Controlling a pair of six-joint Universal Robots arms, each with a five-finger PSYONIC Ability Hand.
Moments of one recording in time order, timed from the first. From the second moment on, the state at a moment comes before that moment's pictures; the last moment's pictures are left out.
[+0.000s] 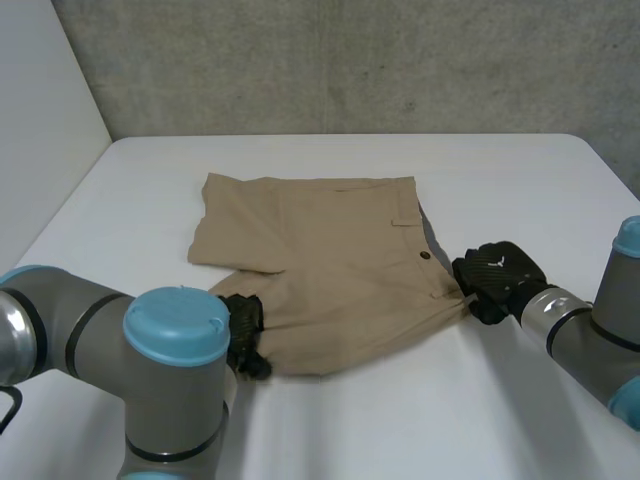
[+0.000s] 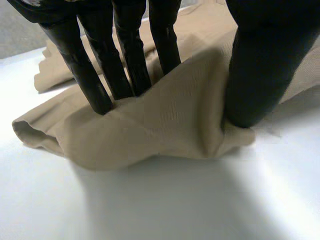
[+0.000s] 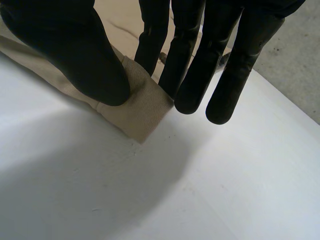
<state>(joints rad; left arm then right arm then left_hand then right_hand) 3.98 -2.08 -1.67 3.26 -1.97 3.00 1.77 -1.08 1.70 -0.19 1.24 2.60 0.77 0.76 0.76 0.76 0.57 0.93 1.18 1.18 1.19 0.98</state>
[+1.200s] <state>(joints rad) 4.18 -1.61 -1.84 3.08 -1.71 3.52 1.91 -1.27 1.65 0.05 1.36 2.64 0.67 0.68 0.69 0.69 0.51 0.95 1.18 1.19 1.19 0.99</state>
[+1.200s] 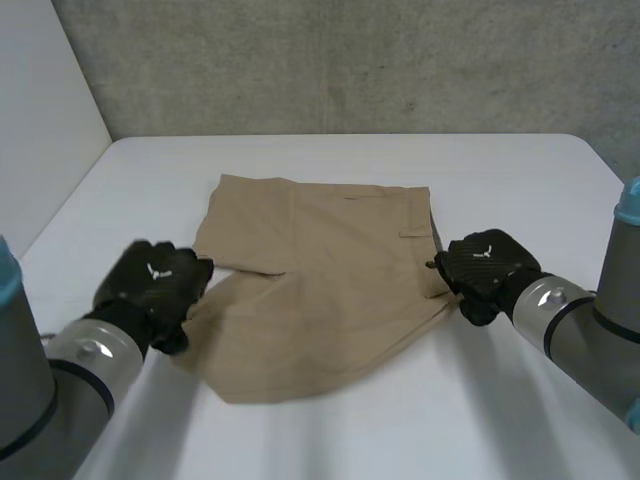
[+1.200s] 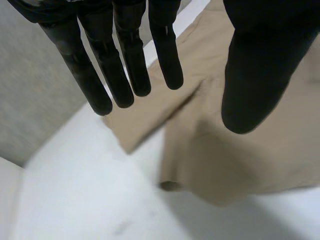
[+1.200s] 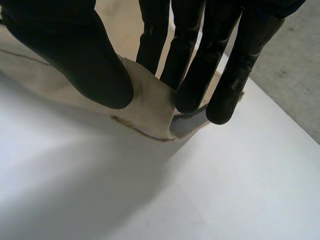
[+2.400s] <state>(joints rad) 4.21 -2.02 -1.75 3.38 -1.77 3.21 1.92 -1.11 1.63 -0.09 1.42 2.87 0.84 0.83 0.83 0.82 0.64 0.96 1.18 1.19 1.19 0.99</state>
